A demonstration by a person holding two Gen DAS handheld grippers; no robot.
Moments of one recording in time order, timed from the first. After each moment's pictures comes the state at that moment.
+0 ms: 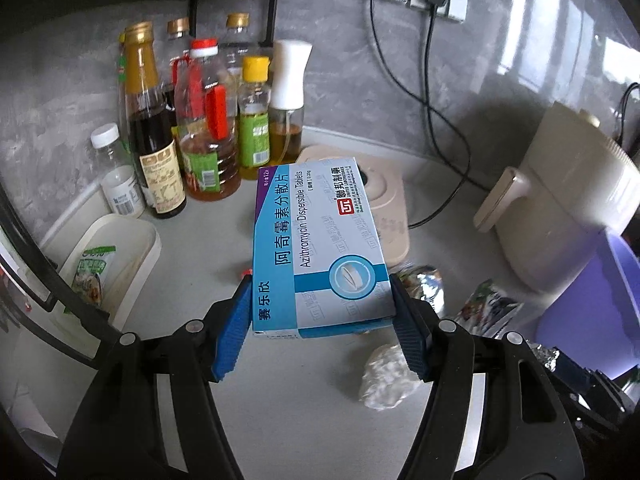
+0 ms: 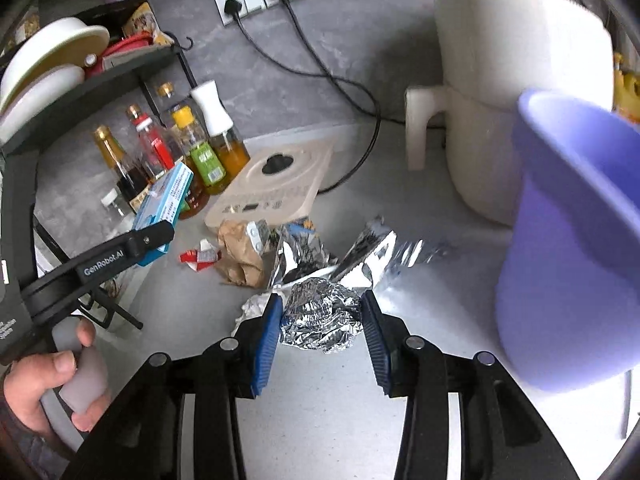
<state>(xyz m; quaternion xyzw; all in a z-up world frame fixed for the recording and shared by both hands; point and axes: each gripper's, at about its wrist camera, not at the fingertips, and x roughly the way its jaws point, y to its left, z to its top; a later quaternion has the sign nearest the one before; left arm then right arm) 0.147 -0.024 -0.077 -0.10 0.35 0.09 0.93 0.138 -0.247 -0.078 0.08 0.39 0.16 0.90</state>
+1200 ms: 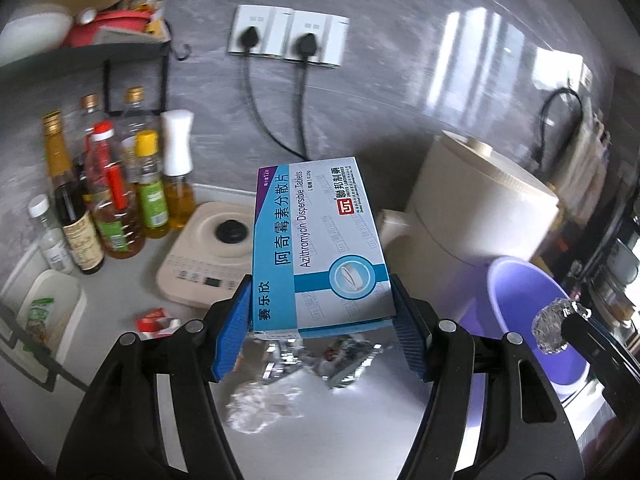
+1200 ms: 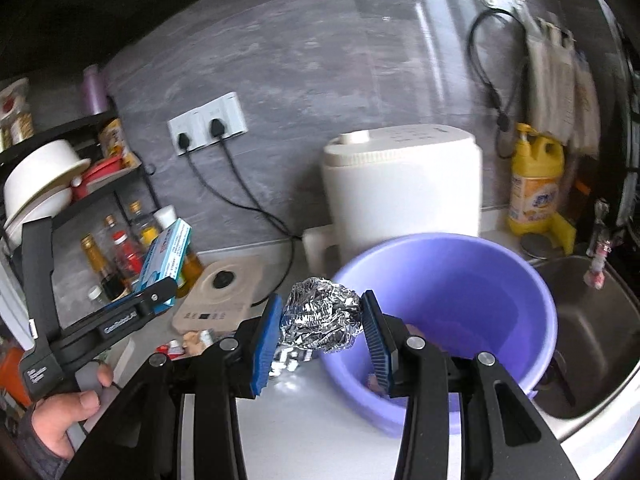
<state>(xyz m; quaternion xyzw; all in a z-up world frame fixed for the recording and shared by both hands) 0.152 -0.124 -0.015 -0.09 0.28 -0.03 0.95 0.104 -0.363 0.017 0.10 0.26 0.06 0.96</state>
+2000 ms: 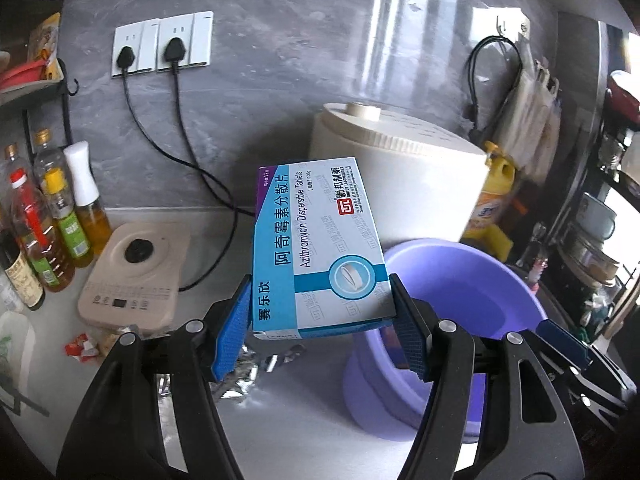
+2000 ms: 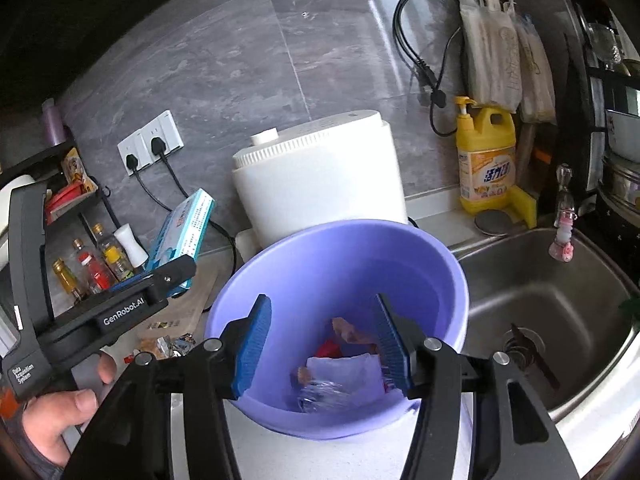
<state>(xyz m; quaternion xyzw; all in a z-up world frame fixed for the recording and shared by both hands) 0.170 -0.237 -0.007 -0.04 0.28 -0.11 0.95 0.100 -0.433 -0.003 0.14 0.27 0.01 0.95</state>
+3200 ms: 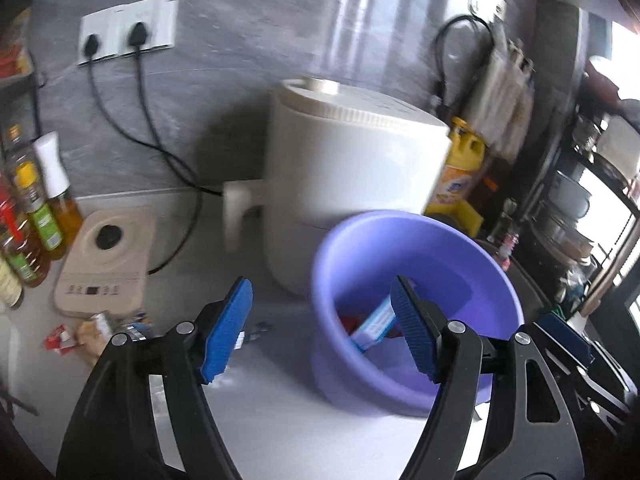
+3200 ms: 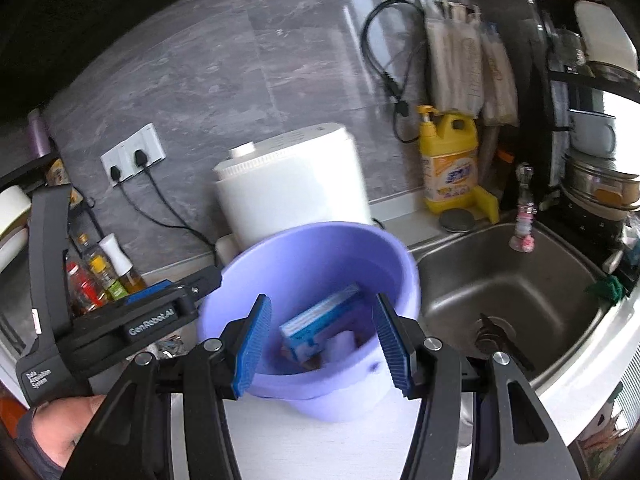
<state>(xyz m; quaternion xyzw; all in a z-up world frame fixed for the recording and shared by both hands) 0.163 -0.241 -0.010 -0.04 0.32 -0.16 0.93 0.072 -0.429 0.010 0.14 0.27 -0.02 0.95</state>
